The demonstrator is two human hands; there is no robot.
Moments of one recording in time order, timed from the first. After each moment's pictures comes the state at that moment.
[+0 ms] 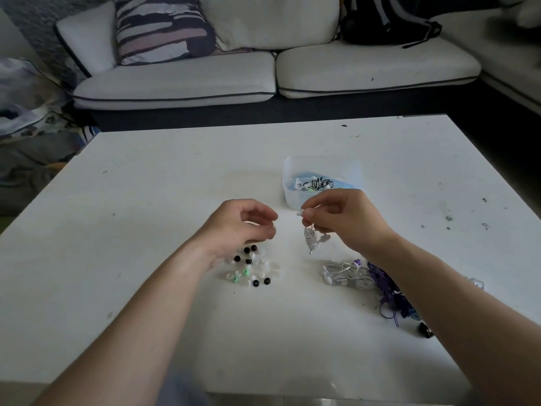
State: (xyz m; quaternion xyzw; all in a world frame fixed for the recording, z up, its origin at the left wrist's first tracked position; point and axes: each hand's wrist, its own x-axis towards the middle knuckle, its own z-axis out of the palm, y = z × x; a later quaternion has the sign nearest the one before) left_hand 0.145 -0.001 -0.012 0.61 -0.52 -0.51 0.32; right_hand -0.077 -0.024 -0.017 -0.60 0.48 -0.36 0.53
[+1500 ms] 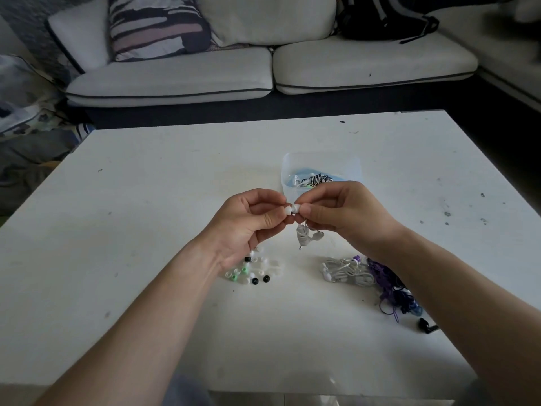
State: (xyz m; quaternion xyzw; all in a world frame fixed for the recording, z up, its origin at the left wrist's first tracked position) left_hand 0.122 0.007 0.002 0.44 -0.38 -0.67 0.46; right_hand -0.075 -0.013 0.001 -0.58 0.37 -0.37 0.63
